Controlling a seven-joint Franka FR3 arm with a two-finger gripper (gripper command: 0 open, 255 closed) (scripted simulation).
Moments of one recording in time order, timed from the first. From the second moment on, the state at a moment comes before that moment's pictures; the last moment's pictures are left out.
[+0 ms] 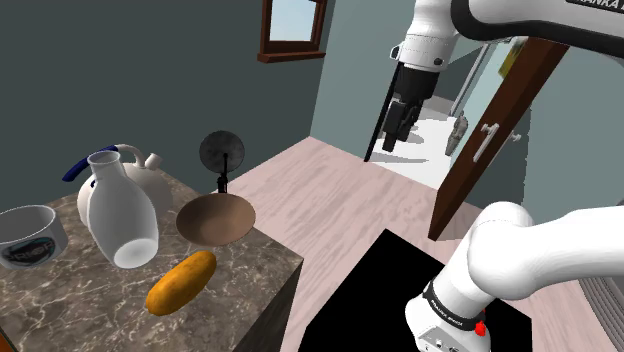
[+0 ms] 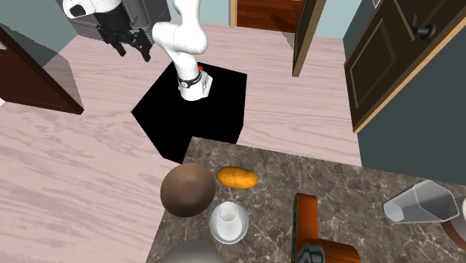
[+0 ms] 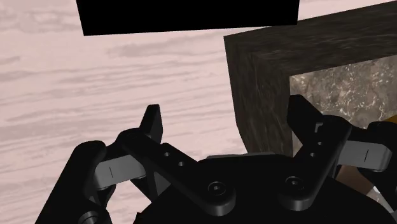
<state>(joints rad) 0.00 -0.81 0.02 -2.34 0.04 1.46 -0.01</state>
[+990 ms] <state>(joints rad) -0.01 -0.85 0.38 -2.50 0.34 1.67 0.56</state>
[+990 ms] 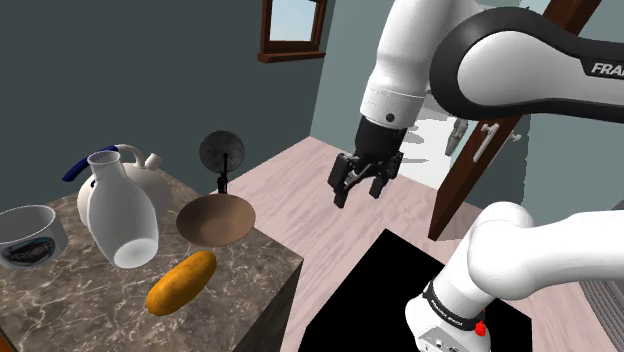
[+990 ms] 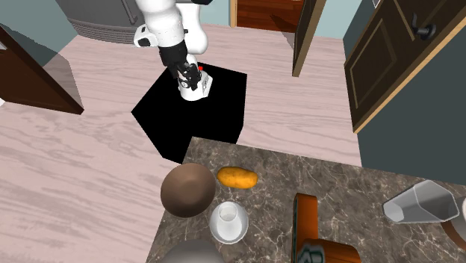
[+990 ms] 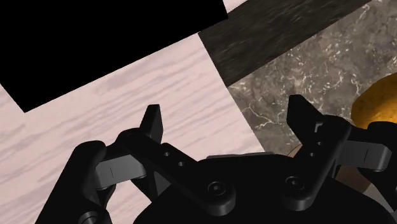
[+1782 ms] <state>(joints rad) -0.13 -0.60 0.78 -2.40 0.49 1.95 1.07</state>
